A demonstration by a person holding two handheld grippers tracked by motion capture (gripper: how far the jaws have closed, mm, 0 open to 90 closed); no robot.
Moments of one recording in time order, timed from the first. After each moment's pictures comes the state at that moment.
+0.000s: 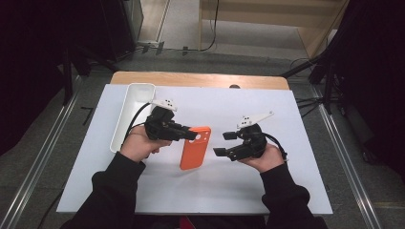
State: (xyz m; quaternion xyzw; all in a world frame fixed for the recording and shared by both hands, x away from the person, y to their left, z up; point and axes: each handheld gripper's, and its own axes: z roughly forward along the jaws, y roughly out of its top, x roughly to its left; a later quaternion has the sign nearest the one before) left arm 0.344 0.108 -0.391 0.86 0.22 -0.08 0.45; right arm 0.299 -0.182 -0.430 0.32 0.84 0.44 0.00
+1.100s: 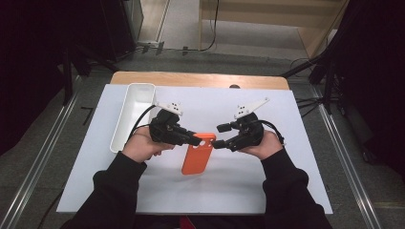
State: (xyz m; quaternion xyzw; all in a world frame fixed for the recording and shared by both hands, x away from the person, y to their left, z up) left arm 0.339 0.095 -0.391 0.88 0.18 -0.10 0.43; right arm 0.327 -0.178 -0.412 0.24 0.86 0.46 -0.03
